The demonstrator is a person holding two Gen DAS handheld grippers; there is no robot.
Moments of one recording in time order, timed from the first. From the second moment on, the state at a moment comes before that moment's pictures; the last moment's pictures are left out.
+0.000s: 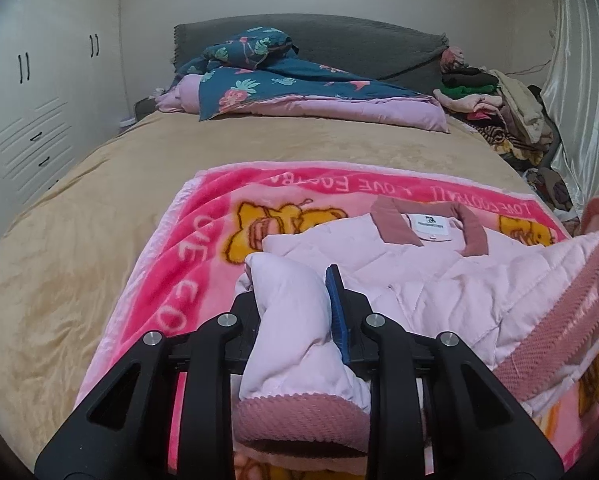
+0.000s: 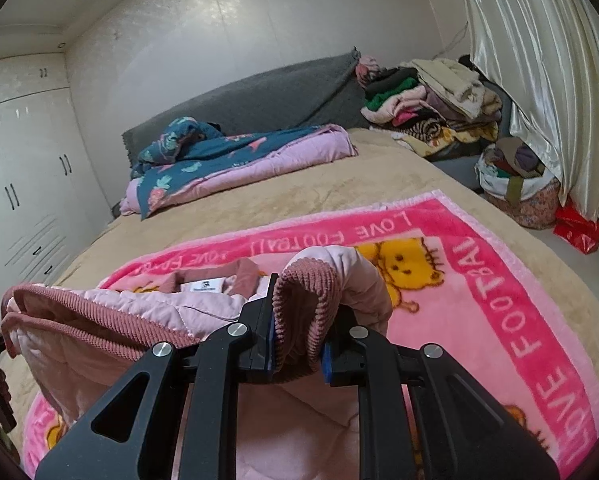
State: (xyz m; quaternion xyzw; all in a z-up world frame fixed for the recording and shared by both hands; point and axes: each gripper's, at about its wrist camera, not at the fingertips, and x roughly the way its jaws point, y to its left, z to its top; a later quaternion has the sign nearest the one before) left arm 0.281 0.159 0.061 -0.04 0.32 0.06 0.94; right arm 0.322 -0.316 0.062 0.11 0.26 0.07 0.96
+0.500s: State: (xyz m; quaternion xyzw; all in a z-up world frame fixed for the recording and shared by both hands) left arm 0.273 0.151 0.063 -0.09 0.28 0.05 0.95; right arm 0.374 -0.306 0.017 0.12 0.32 0.02 0.94
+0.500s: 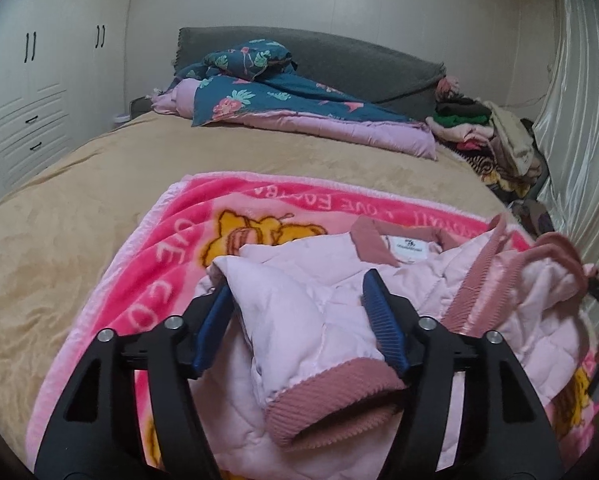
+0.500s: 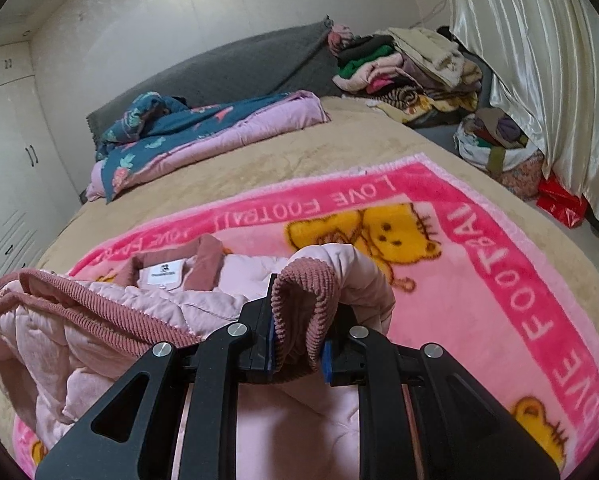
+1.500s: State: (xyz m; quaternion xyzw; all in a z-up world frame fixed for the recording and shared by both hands) left arm 0.245 0.176 0.015 -0.11 0.31 0.04 0.94; right arm 0.322 -0.317 0.037 0.11 0.30 0.12 0.94
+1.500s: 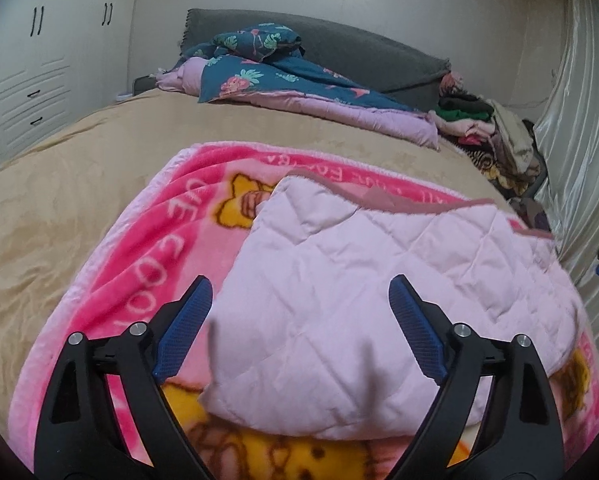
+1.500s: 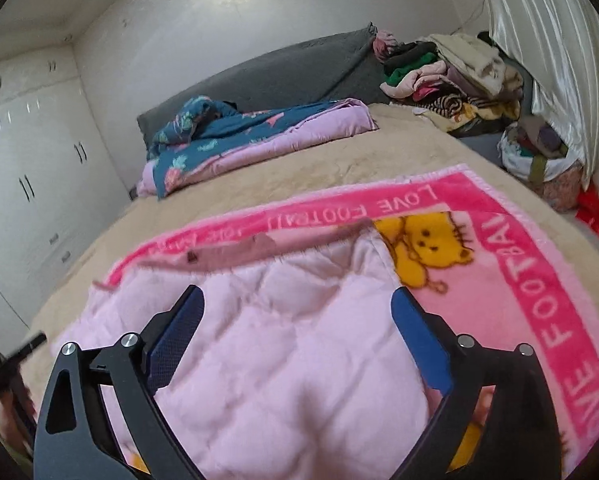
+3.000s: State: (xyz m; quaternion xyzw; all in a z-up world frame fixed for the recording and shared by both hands) left arm 0.344 0.169 -0.042 -0.10 0.38 0.03 0.92; right arm 0.393 -0.292 -0.066 0.08 0.39 0.00 0.92
